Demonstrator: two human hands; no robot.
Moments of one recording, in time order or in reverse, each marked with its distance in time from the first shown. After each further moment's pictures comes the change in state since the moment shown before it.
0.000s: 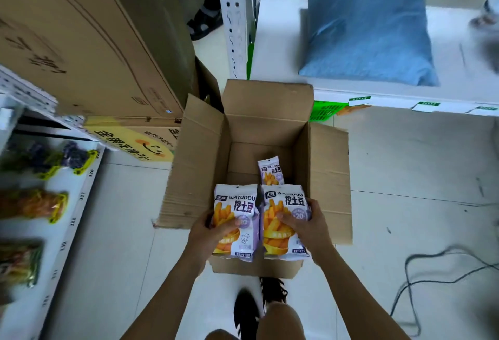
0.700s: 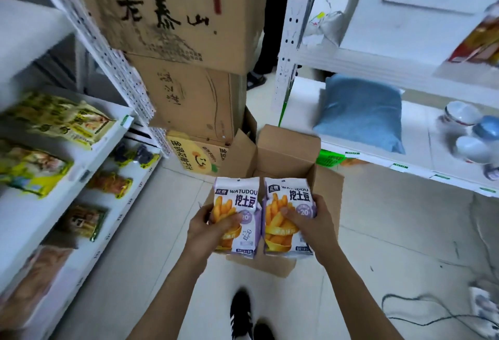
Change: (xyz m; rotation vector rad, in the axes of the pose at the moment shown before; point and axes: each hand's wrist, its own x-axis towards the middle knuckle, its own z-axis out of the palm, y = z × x) left_hand -0.278 0.063 -0.042 -0.172 0.242 0.228; right_hand -0.240 -0.141 -0.016 -0.031 -0.090 -0.301
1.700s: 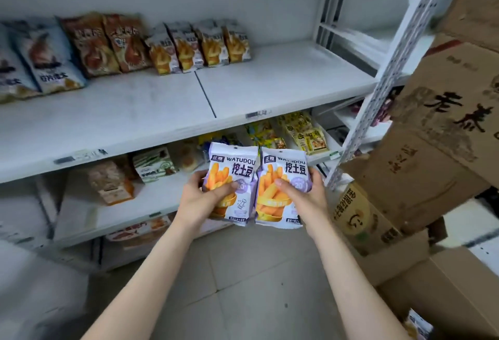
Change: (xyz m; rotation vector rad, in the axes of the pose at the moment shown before) left_hand -0.246 -0.042 -0.403 -0.413 0.812 0.278; right_hand -0.278 -0.095 0.385 -0.130 -0.822 -0.353
